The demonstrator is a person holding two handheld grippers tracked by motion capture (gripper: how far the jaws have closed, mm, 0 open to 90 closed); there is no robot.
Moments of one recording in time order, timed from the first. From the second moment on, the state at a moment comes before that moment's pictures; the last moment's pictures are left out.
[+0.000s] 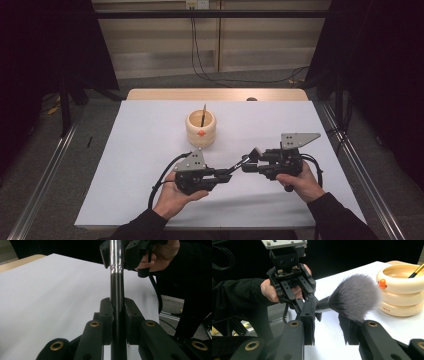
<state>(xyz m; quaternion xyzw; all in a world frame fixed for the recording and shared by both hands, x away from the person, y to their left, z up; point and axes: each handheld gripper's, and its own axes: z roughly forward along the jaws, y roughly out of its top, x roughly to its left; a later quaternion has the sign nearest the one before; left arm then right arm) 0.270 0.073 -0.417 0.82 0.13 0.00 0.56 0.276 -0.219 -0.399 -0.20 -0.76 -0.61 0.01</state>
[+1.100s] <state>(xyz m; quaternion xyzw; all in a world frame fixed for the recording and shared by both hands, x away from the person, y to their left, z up) 0.271 0.068 -0.424 0.82 0.15 0.01 0.55 0.272 -0.218 -0.390 -0.19 -0.75 -0.63 0.02</state>
